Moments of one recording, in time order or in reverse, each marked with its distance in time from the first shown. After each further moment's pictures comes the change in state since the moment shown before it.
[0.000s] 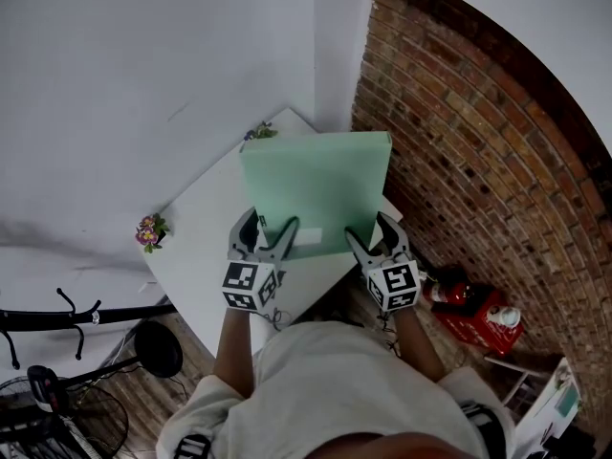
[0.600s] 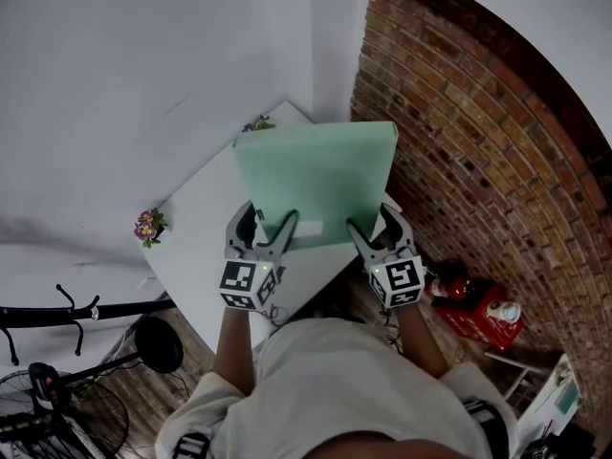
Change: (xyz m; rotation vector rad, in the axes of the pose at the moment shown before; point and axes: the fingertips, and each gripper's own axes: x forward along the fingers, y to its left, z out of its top) left arm -0.004 -0.012 0.019 0.027 -0.051 0.008; right arm -0.010 -0.008 0.018 -0.032 -0.043 -0.009
